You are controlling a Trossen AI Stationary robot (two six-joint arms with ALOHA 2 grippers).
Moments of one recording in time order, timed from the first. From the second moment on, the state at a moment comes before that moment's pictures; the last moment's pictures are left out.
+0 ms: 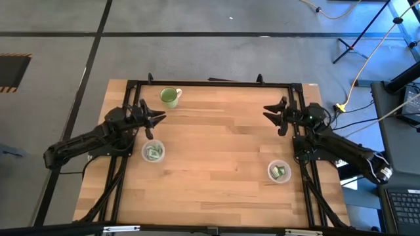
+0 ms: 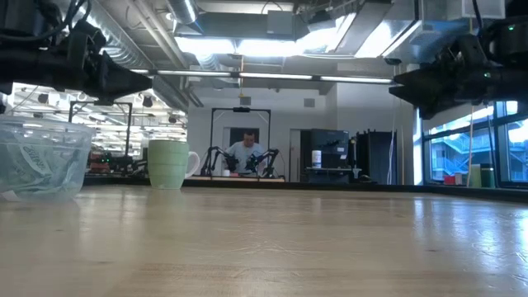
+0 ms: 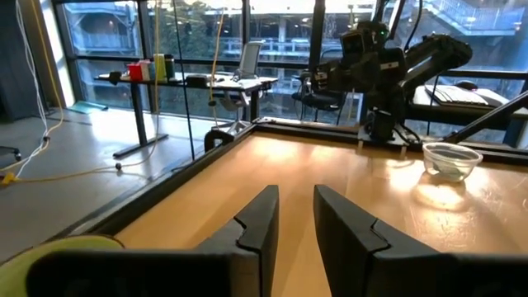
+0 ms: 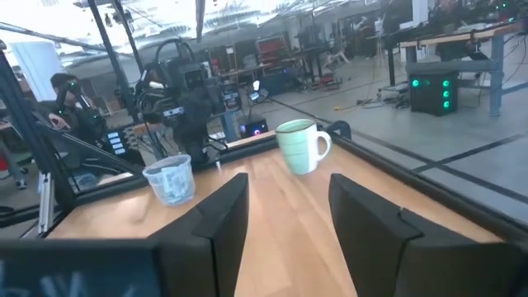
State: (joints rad) left arm 0.49 0.11 0.03 0.09 0.15 -0.05; right arm -0.80 0.43 0.01 0.51 -0.58 0.27
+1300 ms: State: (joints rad) left arm 0.49 0.11 0.01 0.08 0.14 -0.01; right arm -0.80 0.00 0.01 0.16 -0.56 0.28
